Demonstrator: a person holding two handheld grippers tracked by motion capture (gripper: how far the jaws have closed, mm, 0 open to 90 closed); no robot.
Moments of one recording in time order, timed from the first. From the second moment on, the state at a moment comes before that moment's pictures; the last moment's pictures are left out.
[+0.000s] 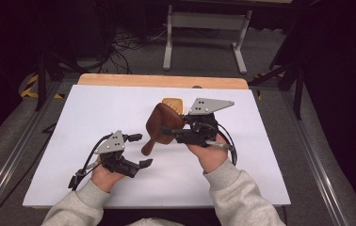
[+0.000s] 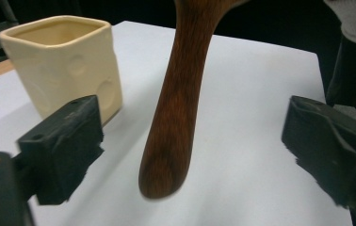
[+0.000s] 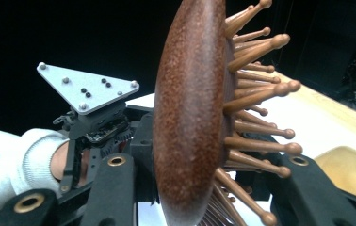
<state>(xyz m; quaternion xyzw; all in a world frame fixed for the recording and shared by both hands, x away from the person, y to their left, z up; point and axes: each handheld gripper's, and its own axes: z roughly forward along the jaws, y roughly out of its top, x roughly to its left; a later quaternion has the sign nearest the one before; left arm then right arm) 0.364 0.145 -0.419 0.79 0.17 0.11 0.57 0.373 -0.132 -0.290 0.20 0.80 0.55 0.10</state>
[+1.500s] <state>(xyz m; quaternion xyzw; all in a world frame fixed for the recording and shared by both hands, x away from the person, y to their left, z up) 0.359 0.211 -0.423 0.78 0.22 0.13 0.56 0.457 -0.145 -0.227 0.26 0.78 0.53 0.20</state>
